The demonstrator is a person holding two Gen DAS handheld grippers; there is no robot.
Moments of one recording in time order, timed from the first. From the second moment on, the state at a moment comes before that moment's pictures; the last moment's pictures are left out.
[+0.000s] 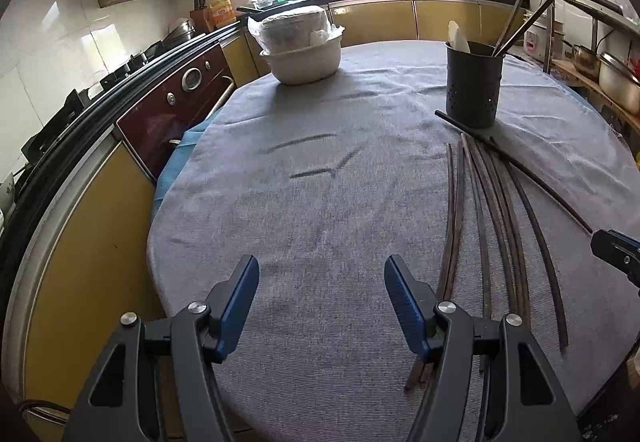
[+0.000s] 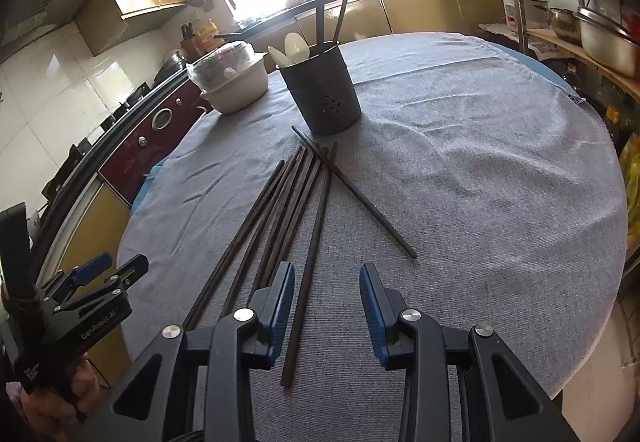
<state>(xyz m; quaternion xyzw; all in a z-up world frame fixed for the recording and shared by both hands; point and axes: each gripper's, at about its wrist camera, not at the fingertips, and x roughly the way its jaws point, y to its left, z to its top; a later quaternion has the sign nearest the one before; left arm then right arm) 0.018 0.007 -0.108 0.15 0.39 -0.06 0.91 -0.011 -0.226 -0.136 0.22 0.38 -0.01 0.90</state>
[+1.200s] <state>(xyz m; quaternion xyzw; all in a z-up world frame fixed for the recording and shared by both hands) 0.030 0.008 -0.150 0.09 0.48 -0.15 0.86 0.031 -0.249 -0.164 0.14 0.44 -0.07 0.89</state>
